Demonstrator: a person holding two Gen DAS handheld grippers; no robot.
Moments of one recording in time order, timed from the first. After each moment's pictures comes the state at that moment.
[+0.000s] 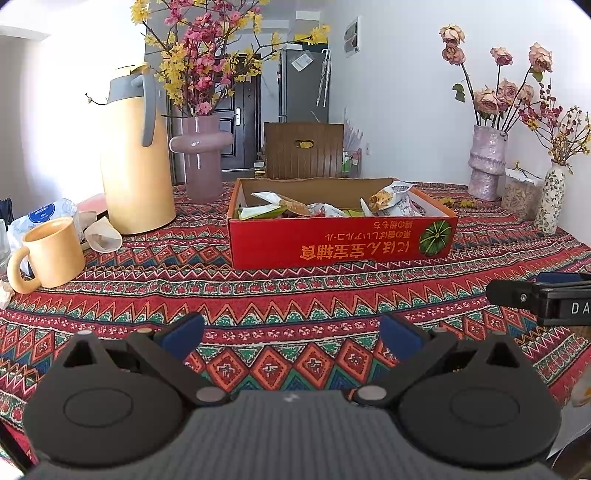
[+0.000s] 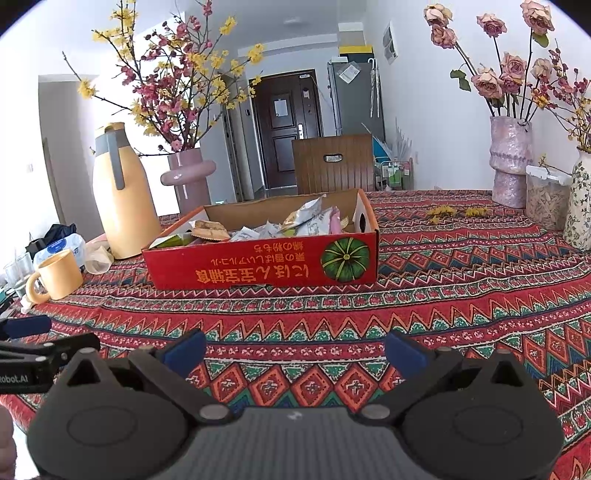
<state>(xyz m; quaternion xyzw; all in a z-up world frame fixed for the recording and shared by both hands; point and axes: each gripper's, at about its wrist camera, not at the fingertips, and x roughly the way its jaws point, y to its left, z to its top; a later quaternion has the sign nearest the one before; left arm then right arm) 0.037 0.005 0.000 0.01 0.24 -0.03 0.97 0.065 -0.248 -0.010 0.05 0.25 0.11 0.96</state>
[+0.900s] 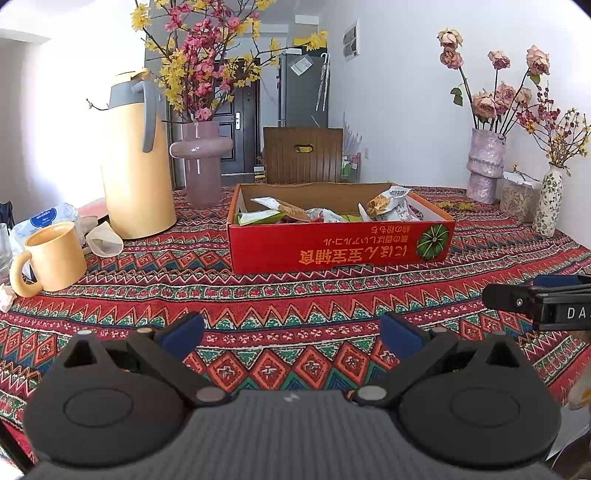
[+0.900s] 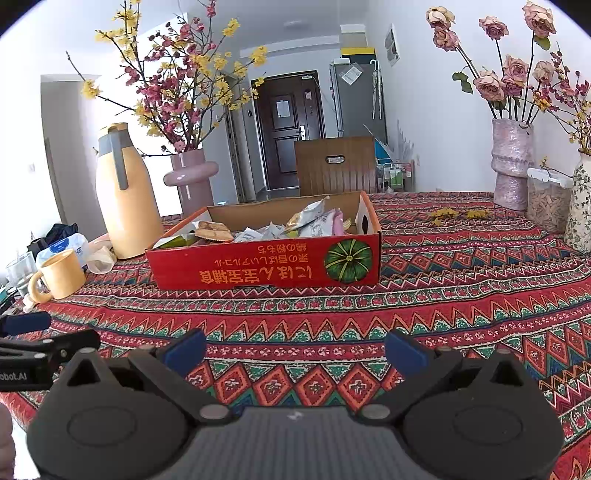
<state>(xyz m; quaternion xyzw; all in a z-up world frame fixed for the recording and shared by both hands) 0.032 0.003 0.004 0.01 0.23 -0.03 0.97 0.062 -0.246 -0.008 0.05 0.25 0.11 0.96</state>
